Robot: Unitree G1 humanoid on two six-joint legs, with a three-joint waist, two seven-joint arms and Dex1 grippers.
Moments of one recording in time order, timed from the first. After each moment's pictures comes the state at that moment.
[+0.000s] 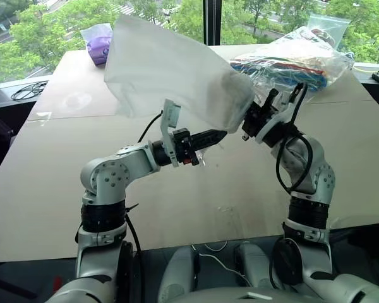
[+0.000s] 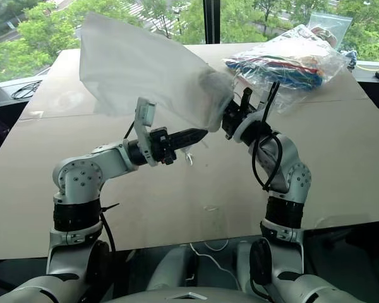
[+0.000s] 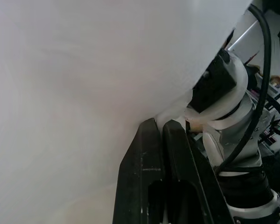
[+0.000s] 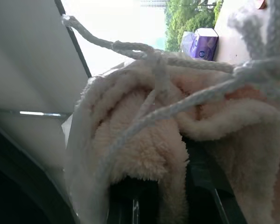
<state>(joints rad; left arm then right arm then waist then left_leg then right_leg) -0.55 0.35 0.14 -0.22 -0.99 1.11 -0.63 -0.60 0.14 -0.31 -0.12 1.89 0.71 -0.58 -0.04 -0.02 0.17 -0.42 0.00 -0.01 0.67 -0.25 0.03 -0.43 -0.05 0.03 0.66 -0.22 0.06</state>
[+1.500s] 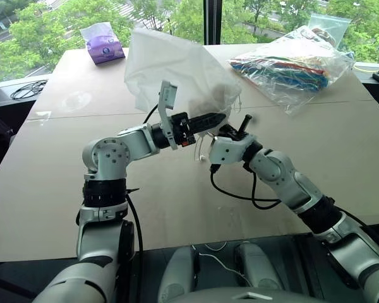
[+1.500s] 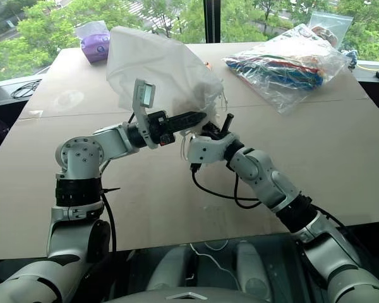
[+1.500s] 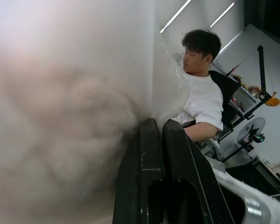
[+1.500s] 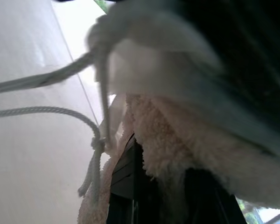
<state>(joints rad) -0.72 0.36 0.17 0.01 -1.00 1.14 -0.68 -0.60 -0.35 0.49 0.00 -0.45 -0.05 0.16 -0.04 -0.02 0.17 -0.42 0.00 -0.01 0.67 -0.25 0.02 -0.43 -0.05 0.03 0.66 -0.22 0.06</state>
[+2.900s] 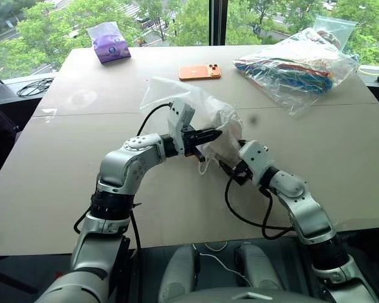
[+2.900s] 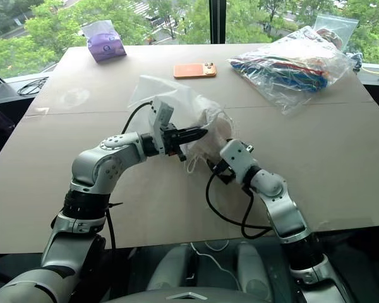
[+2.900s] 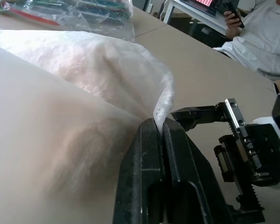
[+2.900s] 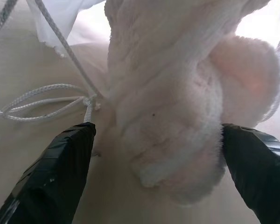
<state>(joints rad) -0.62 0.42 -0.07 -0.05 -0.57 0.78 -0.74 -0.28 -0.22 0.27 -0.17 -0.08 0.39 0.45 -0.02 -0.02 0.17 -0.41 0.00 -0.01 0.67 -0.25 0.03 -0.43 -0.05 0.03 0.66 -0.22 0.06</state>
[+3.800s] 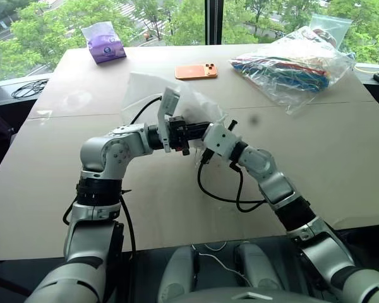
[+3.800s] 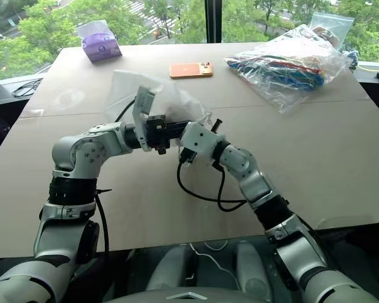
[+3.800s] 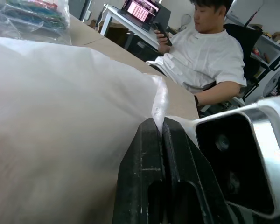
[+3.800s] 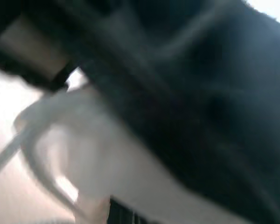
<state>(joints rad) -0.71 0.47 0.07 0.00 -0.75 0.98 -0.99 -0.59 0.00 0.29 0.18 -0.04 -0.01 0.42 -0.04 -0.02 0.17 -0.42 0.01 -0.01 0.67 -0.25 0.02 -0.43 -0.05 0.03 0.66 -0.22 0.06</state>
